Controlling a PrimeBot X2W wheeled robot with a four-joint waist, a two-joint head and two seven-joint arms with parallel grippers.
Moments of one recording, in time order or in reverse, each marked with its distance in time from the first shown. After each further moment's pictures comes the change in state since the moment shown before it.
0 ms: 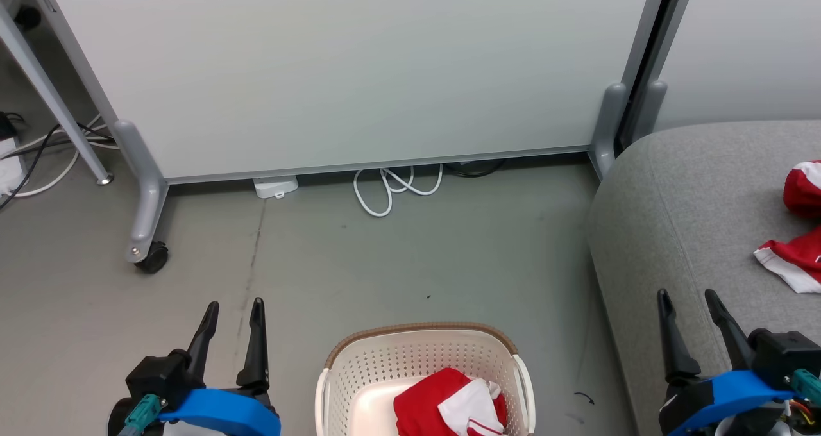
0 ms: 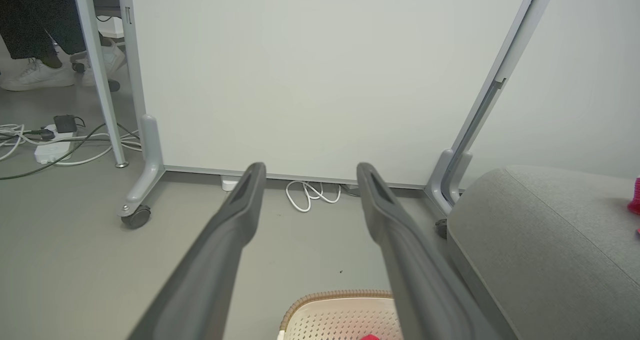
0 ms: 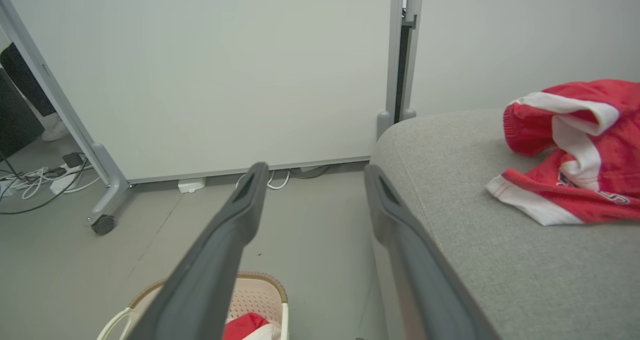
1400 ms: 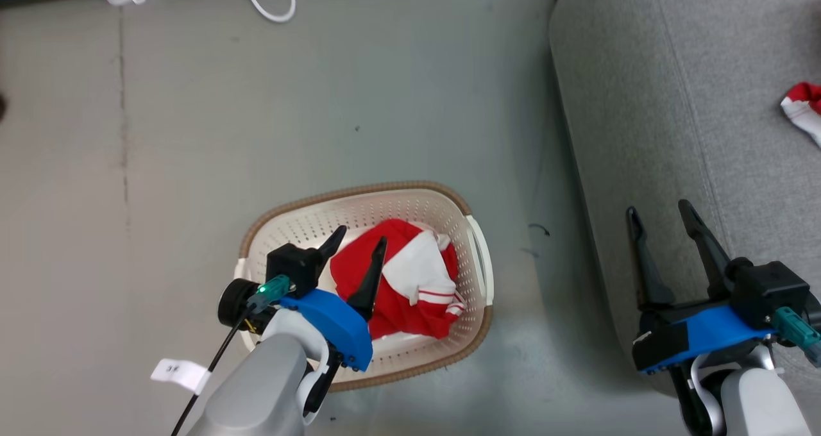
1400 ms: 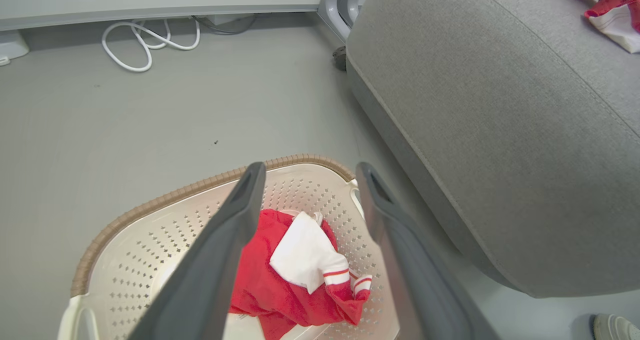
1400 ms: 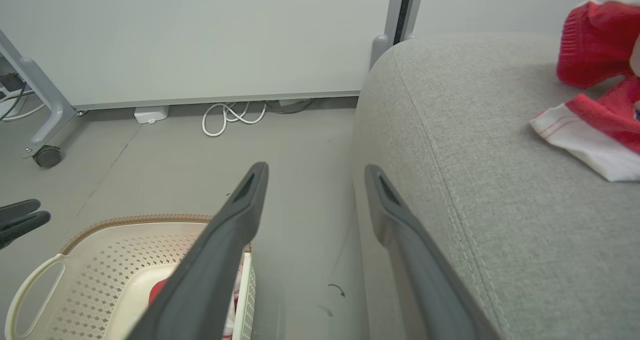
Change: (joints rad) left arm -0.436 -0.013 -0.507 0.378 -0.198 -0.004 0.000; right arm -0.139 0.000 0.090 -0.103 -0.062 0.000 -0.002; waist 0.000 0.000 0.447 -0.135
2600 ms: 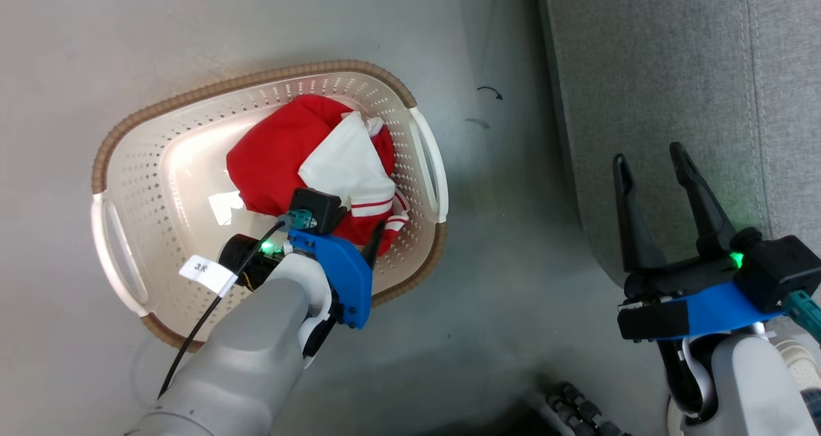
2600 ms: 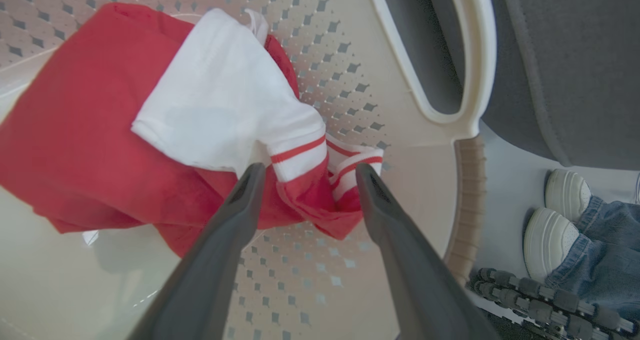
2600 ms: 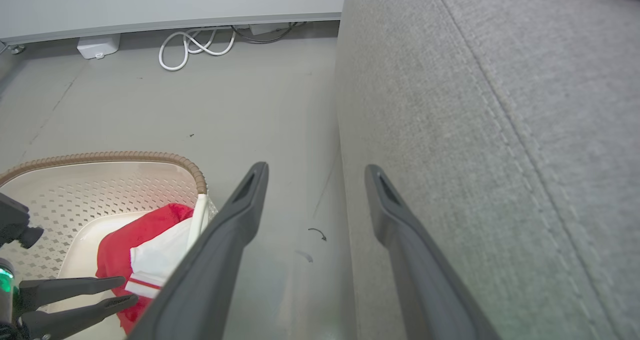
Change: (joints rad) left arm -0.312 -0.026 -0.437 0.334 -0.371 0.000 0.131; right arm -0.077 0.000 0.069 -0.089 0.046 0.000 -0.063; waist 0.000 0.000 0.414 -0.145
